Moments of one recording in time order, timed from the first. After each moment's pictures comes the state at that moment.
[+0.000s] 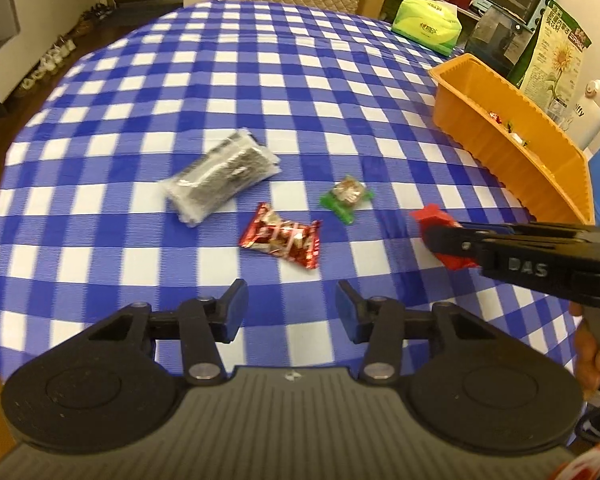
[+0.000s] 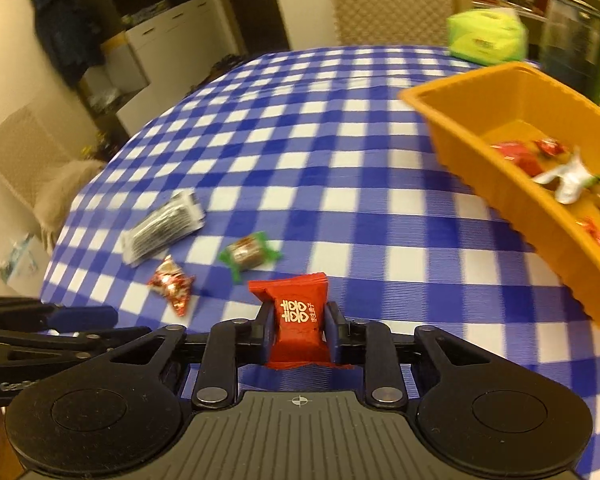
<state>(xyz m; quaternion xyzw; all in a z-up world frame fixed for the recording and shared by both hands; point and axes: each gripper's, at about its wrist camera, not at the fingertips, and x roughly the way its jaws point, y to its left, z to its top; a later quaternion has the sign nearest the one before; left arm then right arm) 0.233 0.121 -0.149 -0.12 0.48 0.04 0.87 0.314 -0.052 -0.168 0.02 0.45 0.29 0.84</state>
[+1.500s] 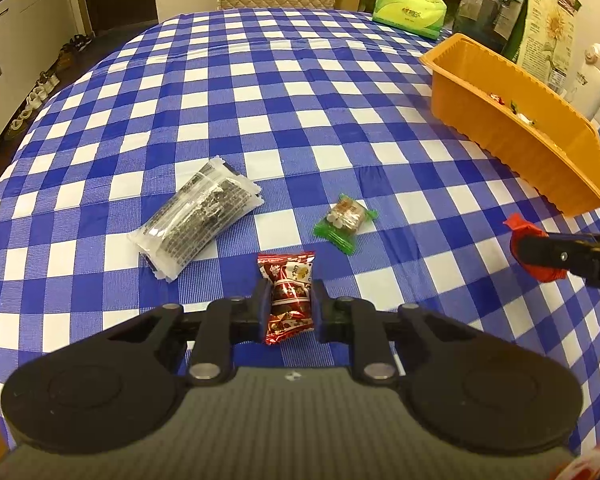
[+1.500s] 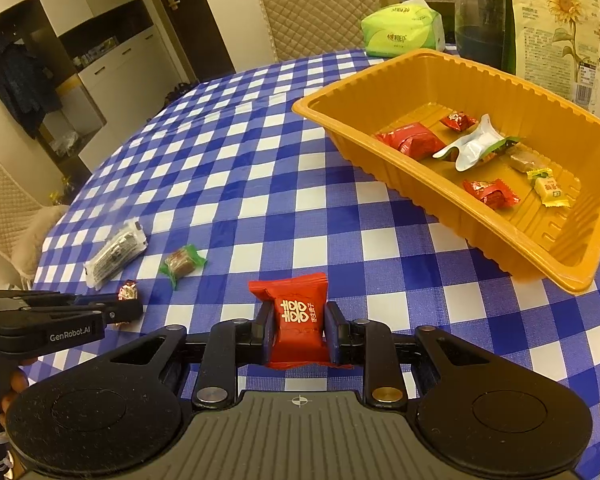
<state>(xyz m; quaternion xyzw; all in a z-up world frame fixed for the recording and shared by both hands) 0.266 0.111 -0.163 -0.05 0.47 0.02 0.88 0.305 -0.112 -0.160 0.07 0.45 0.23 0.86</state>
